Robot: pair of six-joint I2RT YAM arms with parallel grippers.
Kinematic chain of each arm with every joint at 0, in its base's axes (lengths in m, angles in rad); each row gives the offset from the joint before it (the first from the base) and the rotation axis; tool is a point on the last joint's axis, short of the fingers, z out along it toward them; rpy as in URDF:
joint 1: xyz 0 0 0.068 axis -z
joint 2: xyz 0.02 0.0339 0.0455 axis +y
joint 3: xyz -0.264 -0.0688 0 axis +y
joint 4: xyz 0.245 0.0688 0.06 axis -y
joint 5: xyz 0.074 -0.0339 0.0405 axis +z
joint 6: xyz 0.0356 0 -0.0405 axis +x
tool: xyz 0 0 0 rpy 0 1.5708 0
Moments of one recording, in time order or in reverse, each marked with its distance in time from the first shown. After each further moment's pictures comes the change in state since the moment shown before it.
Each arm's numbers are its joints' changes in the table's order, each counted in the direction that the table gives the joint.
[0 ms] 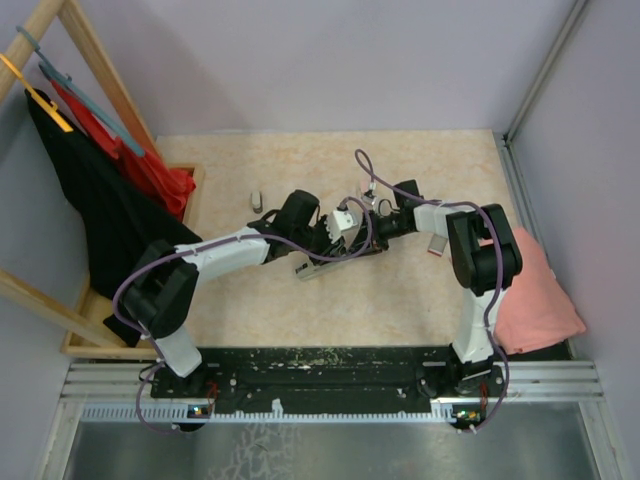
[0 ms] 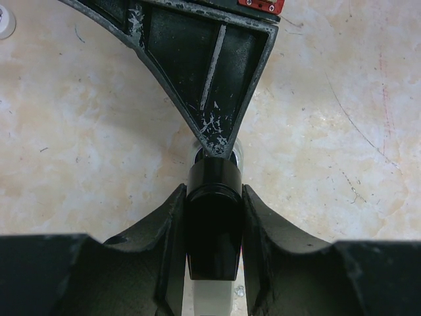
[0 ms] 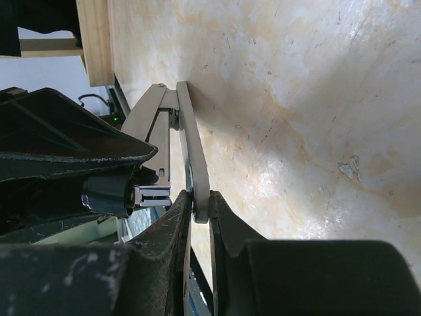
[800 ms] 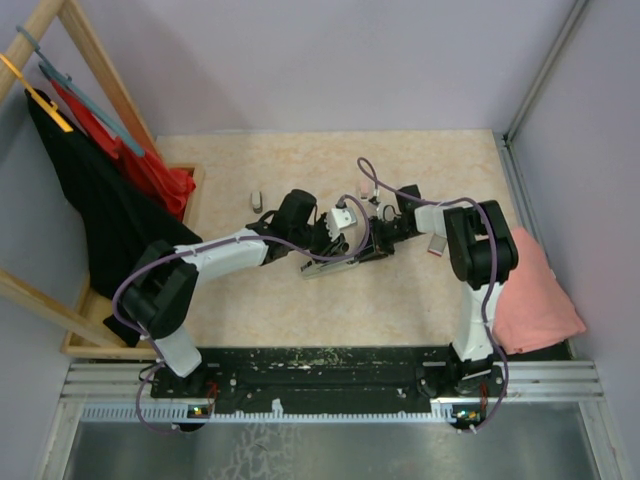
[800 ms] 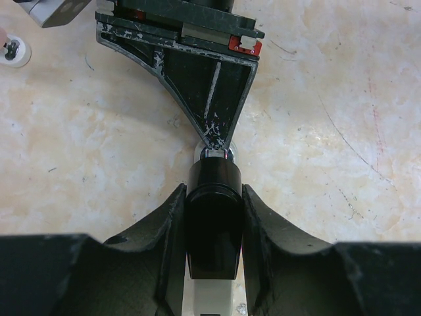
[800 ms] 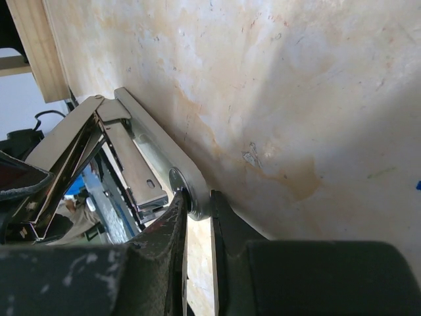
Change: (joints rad) left arm -0.007 -0.005 0.031 0.103 -0.041 -0.023; right arm 0.024 0.060 0.000 -0.027 -0.120 -0.040
